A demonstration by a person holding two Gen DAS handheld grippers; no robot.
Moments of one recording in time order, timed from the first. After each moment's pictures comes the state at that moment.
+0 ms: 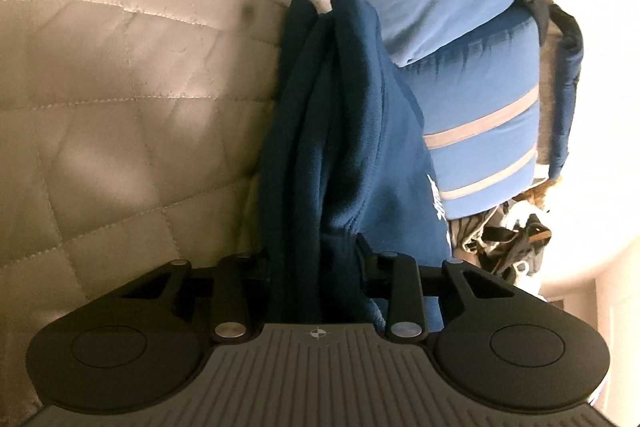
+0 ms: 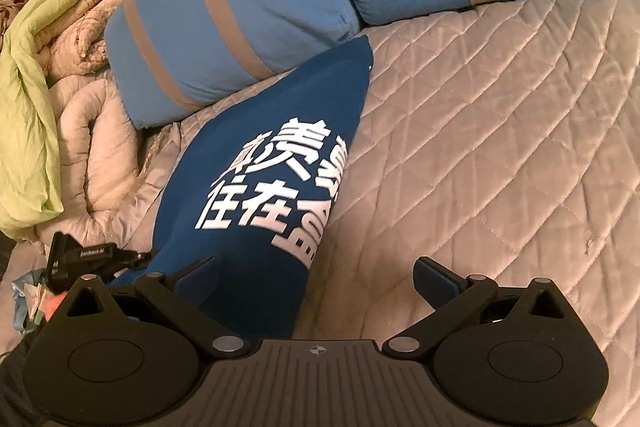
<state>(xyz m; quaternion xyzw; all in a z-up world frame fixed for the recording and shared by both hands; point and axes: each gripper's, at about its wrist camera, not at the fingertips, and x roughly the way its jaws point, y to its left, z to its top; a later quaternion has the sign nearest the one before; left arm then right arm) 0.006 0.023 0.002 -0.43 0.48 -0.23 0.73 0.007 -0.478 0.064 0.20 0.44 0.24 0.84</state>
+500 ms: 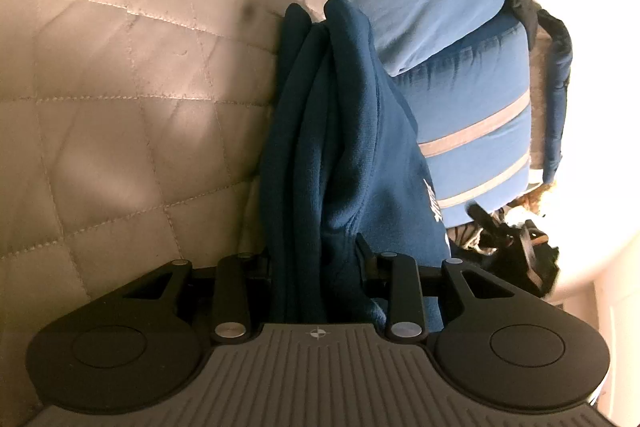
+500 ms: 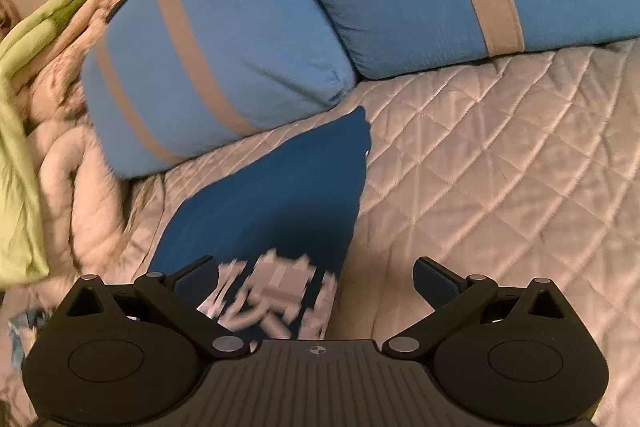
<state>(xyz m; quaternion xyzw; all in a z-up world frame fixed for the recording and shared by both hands) 0.008 0.024 0.003 -0.43 0.46 -0.23 0.74 0.126 -0.471 0.056 0.24 0.43 0.23 0.84</state>
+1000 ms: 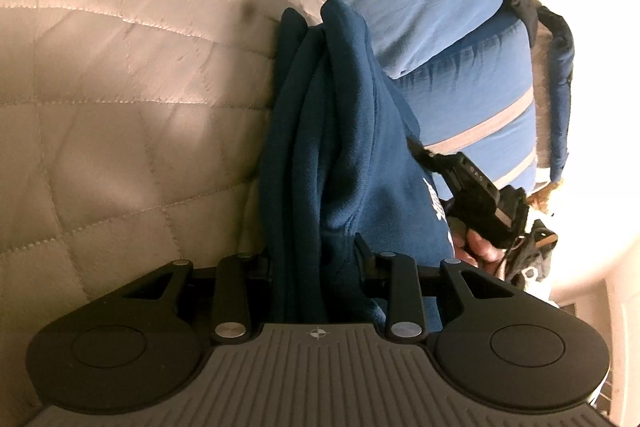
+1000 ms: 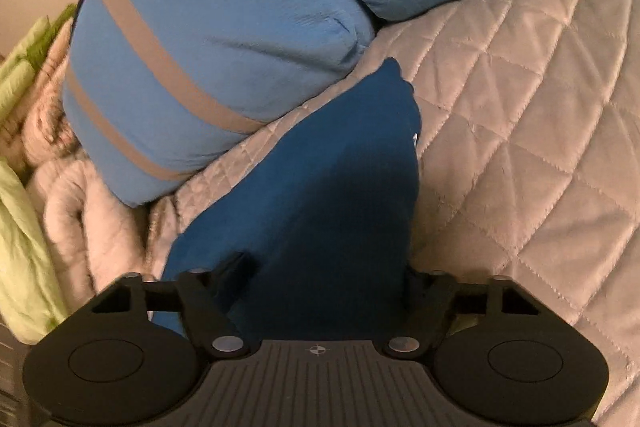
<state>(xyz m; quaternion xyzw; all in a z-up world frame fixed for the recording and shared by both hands) 0.005 0.019 0.008 -0.41 0.45 -0.22 0.76 0.193 -0.415 0.003 0.30 0.46 0.25 0.80</state>
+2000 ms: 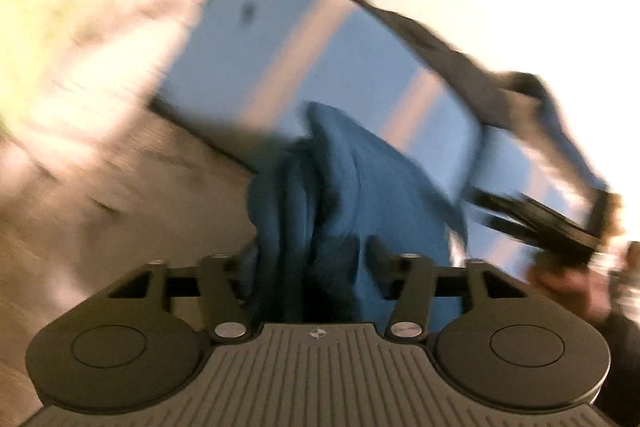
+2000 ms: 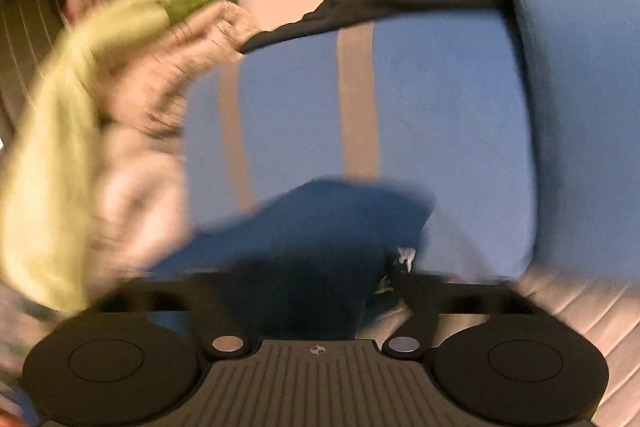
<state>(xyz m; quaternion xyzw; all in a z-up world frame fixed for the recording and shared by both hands) -0.012 0.069 0.188 -0.22 0.27 -0.04 0.94 0.175 -0.308 0.186 0.07 0.27 0.29 0.92</state>
